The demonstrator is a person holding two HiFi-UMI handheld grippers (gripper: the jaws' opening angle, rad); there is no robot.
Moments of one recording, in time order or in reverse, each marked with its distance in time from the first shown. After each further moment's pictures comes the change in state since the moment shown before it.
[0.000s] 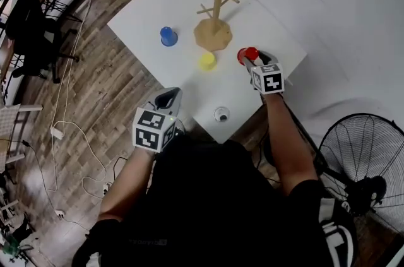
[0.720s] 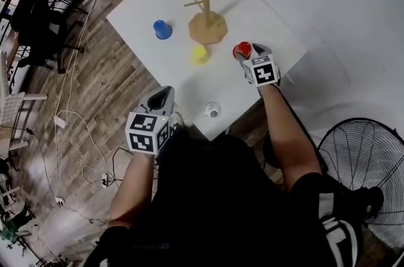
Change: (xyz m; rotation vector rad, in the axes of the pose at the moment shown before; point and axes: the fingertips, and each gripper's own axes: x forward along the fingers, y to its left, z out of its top) left arm 0.002 -0.027 -0.002 -0.090 -0.019 0.151; right arm 0.019 -0.011 -0.019 -0.091 0.047 0.088
